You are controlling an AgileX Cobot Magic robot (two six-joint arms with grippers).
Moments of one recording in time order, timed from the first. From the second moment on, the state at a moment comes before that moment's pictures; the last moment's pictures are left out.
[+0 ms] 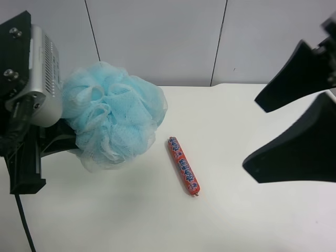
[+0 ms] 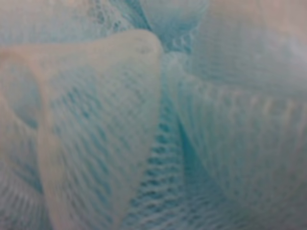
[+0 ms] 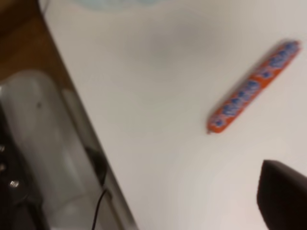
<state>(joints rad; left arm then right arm) -0.73 1.01 -0.74 -0.33 0.57 0.76 0.75 1.01 -1.09 0.33 1.21 -0.34</state>
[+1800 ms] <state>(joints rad) -0.73 1.01 -0.74 -0.34 0.57 0.76 0.38 0.09 -0.50 0.03 1.07 -0.04</state>
